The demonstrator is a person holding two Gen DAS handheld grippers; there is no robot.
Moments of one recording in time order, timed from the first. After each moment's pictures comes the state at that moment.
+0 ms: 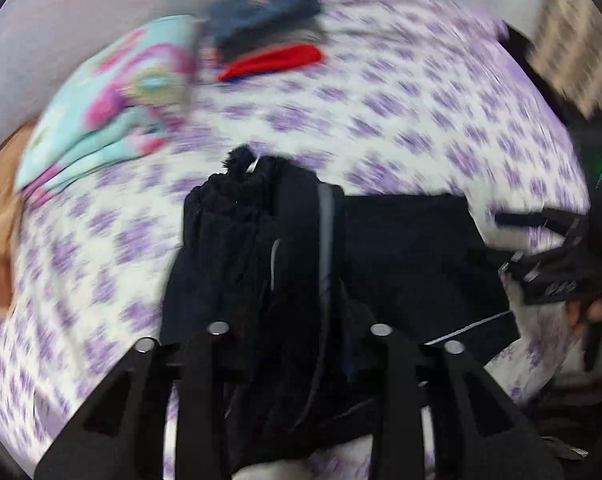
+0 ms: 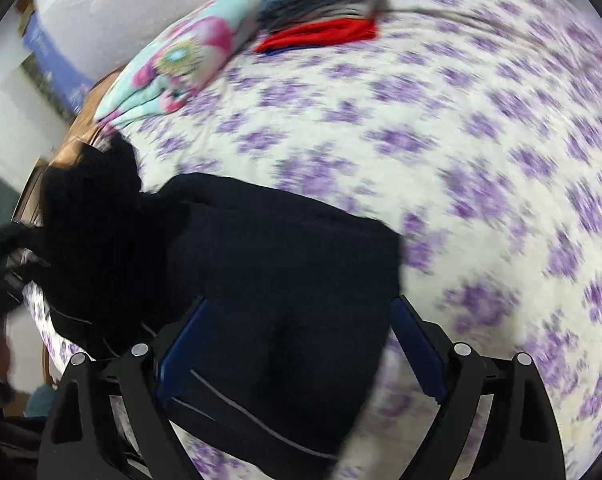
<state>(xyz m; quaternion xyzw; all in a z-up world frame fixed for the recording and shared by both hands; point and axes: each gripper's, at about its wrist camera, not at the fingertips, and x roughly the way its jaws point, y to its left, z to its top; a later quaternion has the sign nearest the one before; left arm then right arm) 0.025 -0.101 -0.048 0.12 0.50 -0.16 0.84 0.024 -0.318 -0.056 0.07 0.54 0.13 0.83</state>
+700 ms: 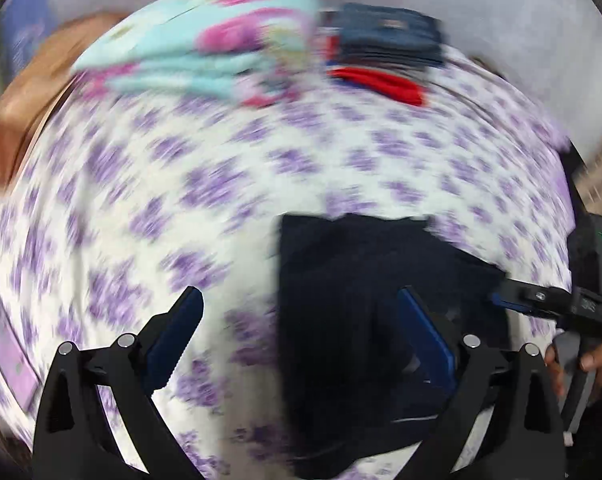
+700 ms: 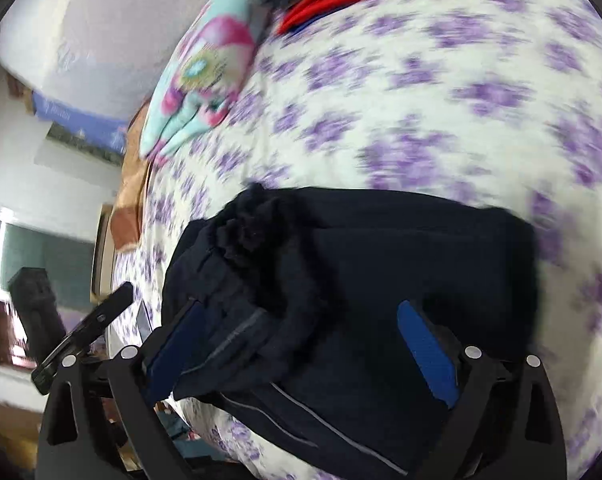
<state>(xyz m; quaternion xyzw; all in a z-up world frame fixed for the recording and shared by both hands) 0.026 0.042 -0.051 -0.09 0.51 -0.04 0.86 0.067 -0.269 -0.078 0.23 0.58 0.23 0.75</state>
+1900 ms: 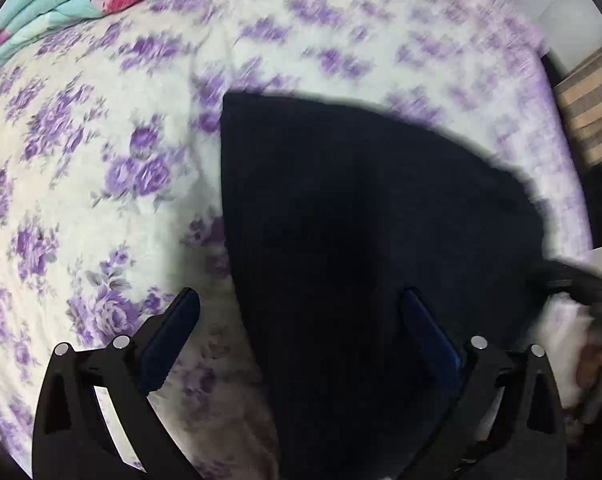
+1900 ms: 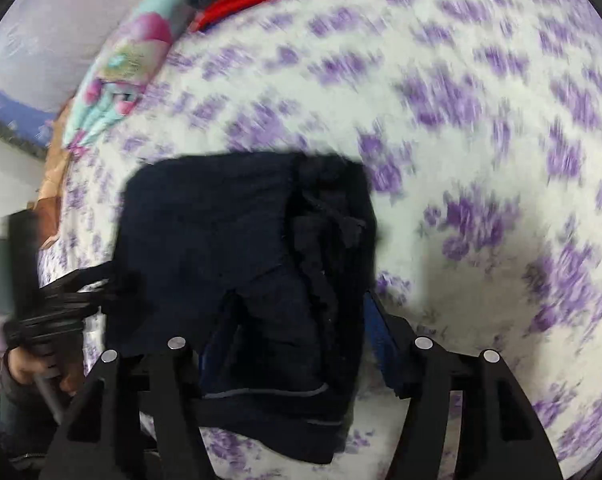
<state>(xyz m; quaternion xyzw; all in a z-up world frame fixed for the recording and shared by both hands) 0.062 -0.062 -0.137 -0.02 0.62 -0.15 0.77 0.014 -0.334 -0.074 0.15 0.60 0.09 0.78</state>
